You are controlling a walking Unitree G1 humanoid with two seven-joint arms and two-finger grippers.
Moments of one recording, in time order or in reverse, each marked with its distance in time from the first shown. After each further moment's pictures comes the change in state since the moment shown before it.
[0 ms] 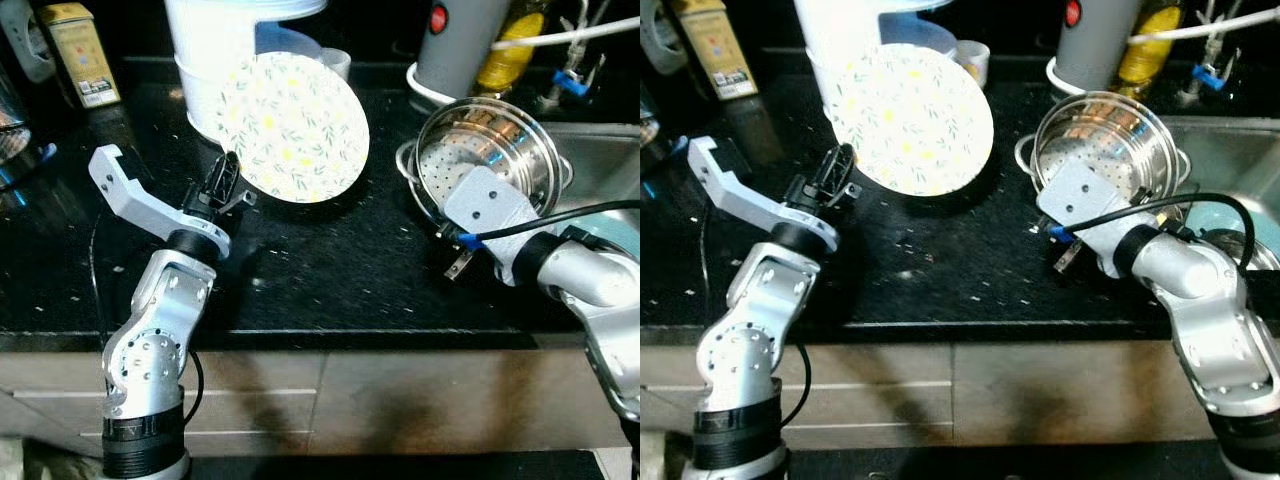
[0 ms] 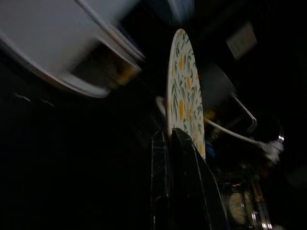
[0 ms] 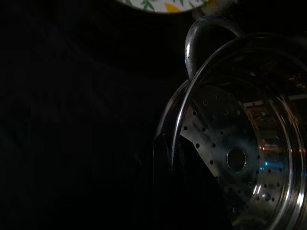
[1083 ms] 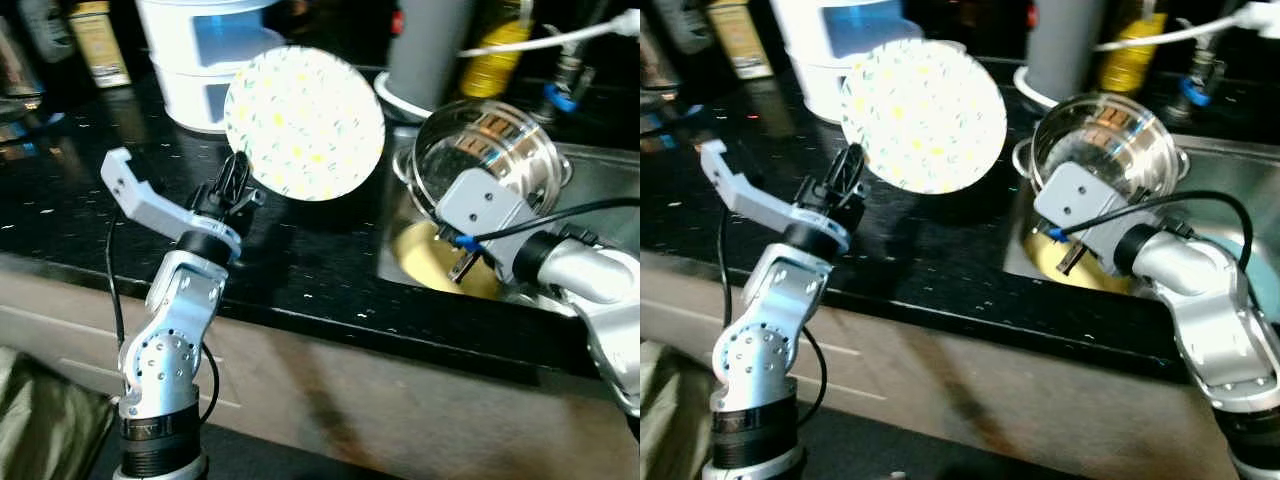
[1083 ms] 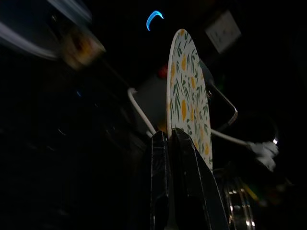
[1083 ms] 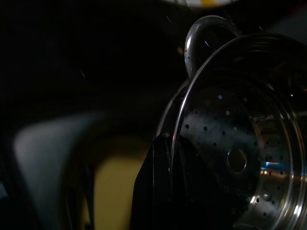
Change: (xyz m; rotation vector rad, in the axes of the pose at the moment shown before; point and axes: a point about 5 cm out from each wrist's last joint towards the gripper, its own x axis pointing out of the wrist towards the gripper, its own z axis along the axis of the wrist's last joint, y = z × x) left arm 0.004 -0.009 -0.001 -0.014 -0.002 -0.042; right arm 0.002 0.002 0.000 -0.017 0.001 0.008
